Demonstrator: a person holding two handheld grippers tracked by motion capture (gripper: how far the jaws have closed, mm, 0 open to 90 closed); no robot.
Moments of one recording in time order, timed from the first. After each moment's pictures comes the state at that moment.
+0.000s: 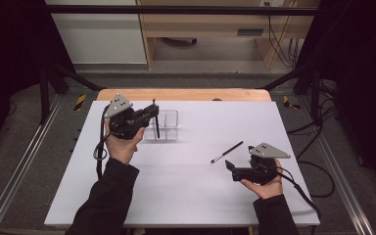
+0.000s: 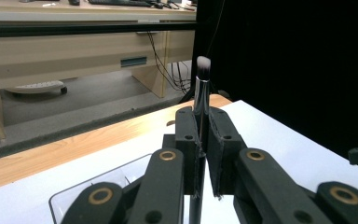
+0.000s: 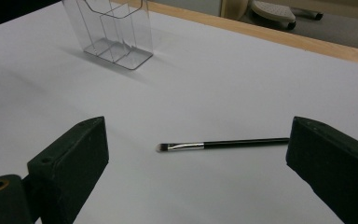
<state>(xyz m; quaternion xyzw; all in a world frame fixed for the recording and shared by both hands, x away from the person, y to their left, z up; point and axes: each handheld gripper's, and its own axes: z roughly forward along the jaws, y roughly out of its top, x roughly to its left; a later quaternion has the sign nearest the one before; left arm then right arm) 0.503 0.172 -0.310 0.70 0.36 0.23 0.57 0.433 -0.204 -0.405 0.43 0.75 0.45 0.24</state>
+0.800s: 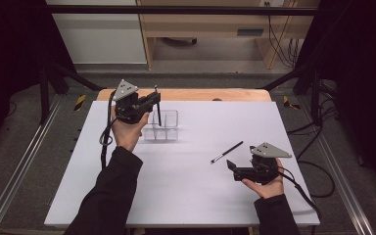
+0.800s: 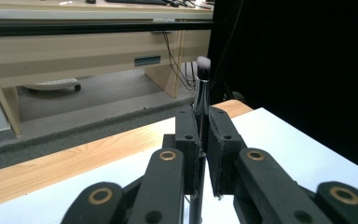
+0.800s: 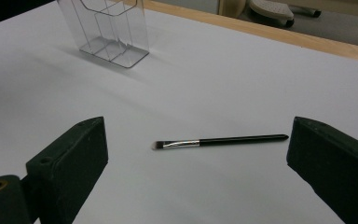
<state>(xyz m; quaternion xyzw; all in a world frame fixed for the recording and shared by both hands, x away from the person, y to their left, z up) 0.545 0.164 -0.307 0.69 0.39 0.25 0.56 0.434 -0.208 -0.406 0.43 0.75 0.45 0.24</state>
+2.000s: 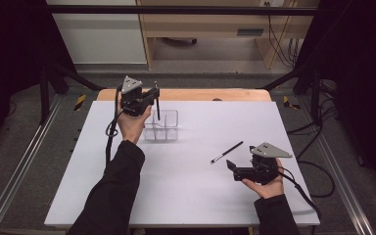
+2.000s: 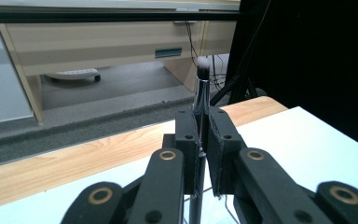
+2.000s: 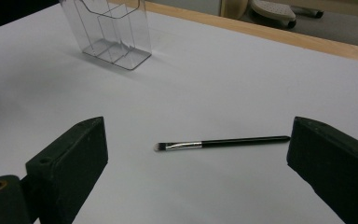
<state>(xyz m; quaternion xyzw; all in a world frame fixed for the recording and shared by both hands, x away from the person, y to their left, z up) 0.589 0.166 -0.334 0.68 0.42 0.26 0.54 0.434 -0.208 -0.406 0.43 0.74 0.45 0.24</state>
